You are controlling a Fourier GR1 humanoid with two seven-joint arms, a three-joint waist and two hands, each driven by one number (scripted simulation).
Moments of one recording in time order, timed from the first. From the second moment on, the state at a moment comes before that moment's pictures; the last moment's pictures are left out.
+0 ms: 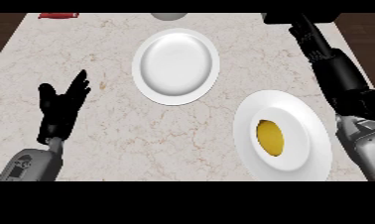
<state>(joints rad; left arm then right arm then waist) -0.16 0.41 -0.16 -1.30 0.26 0.21 0.17 -0.38 -0.55 0.26 -1.66 -0.21 -0.16 0.05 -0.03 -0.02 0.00</state>
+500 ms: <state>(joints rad) -0.07 0.30 -0.18 -1.34 0.28 0.20 0.12 -0.28 -0.70 -0.02 -1.50 -0.22 -0.12 -0.07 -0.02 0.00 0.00</state>
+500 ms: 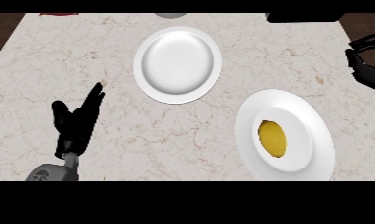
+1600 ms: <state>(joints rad) 0.00 0.24 -0.20 -1.42 0.25 0.19 0.14 0.05 -0.87 -0.03 -1.70 -0.06 0.11 -0.06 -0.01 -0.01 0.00</state>
